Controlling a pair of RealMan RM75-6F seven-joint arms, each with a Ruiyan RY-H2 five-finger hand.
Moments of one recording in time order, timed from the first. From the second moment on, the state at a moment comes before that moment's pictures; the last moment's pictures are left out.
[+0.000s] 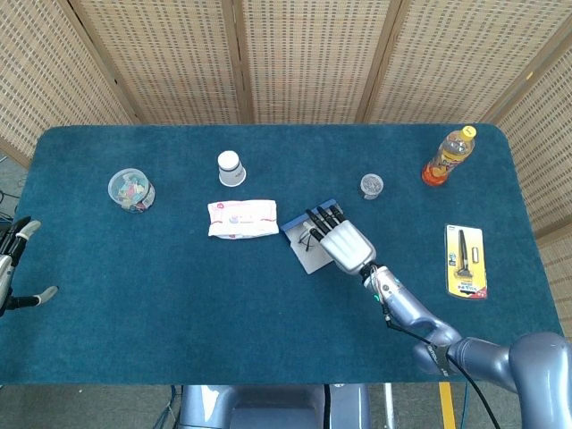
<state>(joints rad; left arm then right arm) -0.21 -0.93 -0.09 -1.72 1.34 1.26 -0.16 0.88 -1.62 0.02 -1.18 -1.36 1.00 -0.43</state>
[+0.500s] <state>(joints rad) -0.21 -0.93 -0.09 -1.71 1.33 1.25 -0.16 0.86 -1.74 0.01 -1.00 -1.45 0.99 -0.35</state>
